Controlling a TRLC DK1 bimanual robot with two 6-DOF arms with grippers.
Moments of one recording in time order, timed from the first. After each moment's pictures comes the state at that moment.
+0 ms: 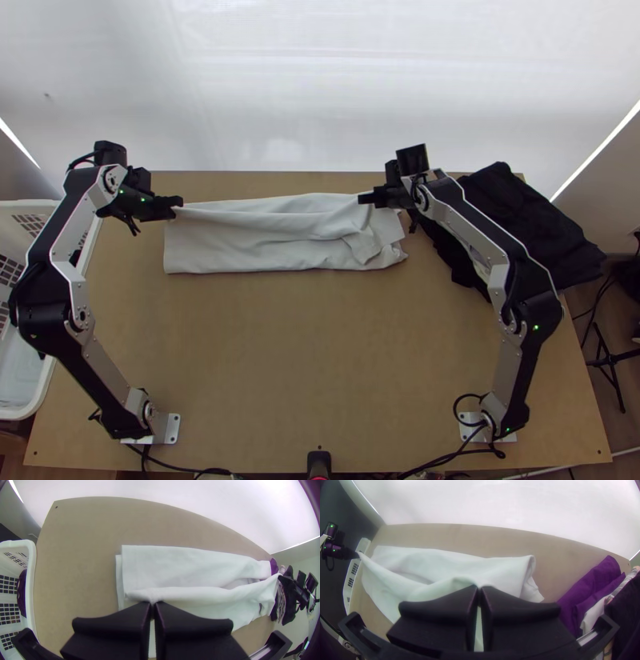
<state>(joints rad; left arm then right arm) 0.17 1.94 1.71 -0.91 0.26 0.02 0.36 2.04 1.71 -0.46 -0.13 0.19</state>
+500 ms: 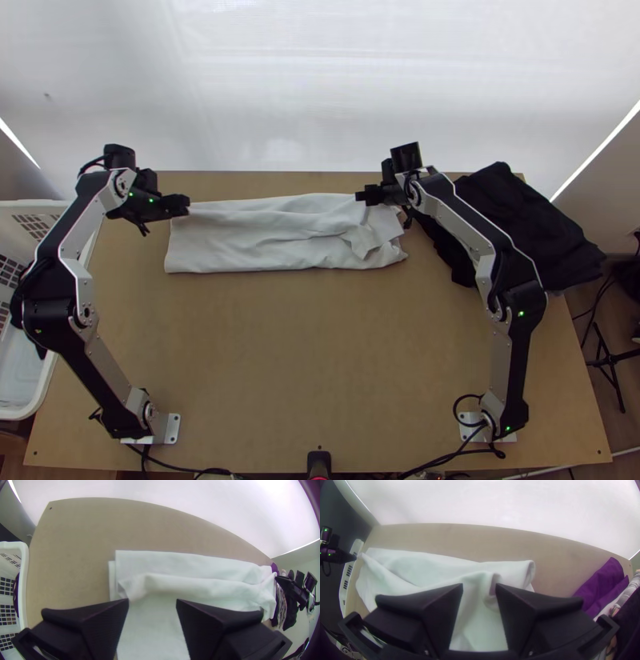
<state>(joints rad) 0.15 1.97 1.67 -0.80 0.26 -0.03 0.36 2.15 1.81 -0.48 -0.10 0.19</state>
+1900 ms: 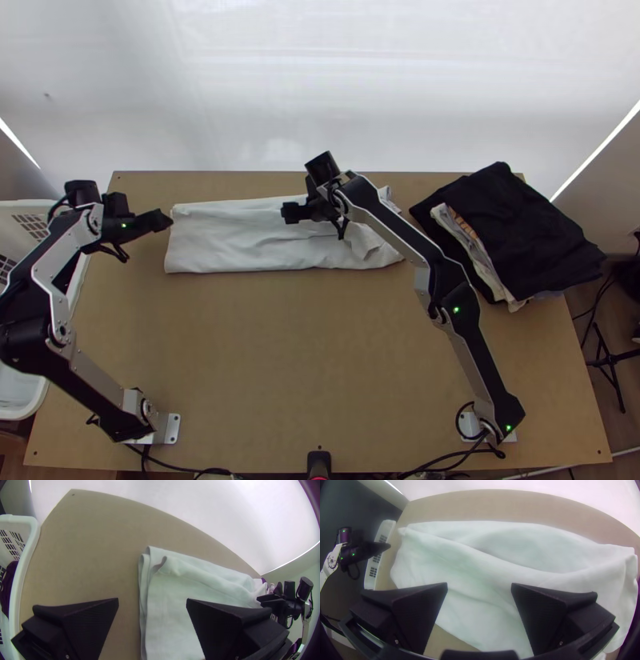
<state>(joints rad) 0.34 1.83 1.31 -0.44 0.46 -0.01 0.66 2.42 2.31 -0.78 -0.20 0.44</state>
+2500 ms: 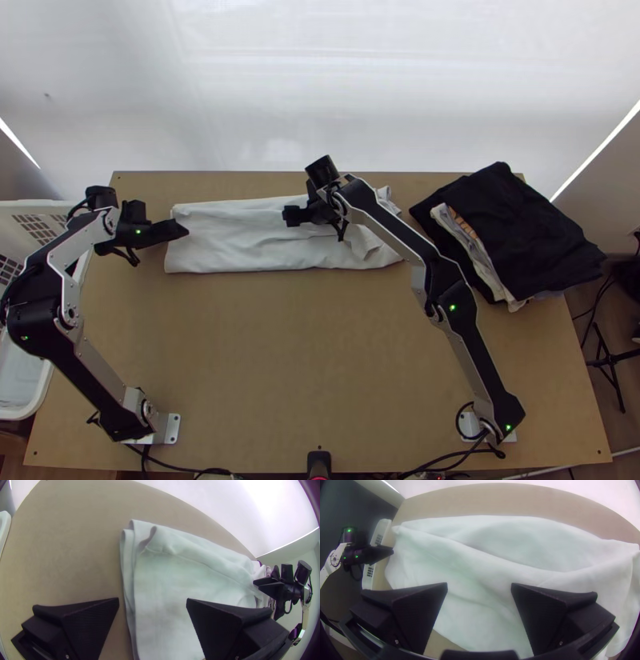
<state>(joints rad) 0.29 1.97 1.32 -0.48 0.54 0.08 0.65 2.46 2.31 -0.77 -0.21 0.44</state>
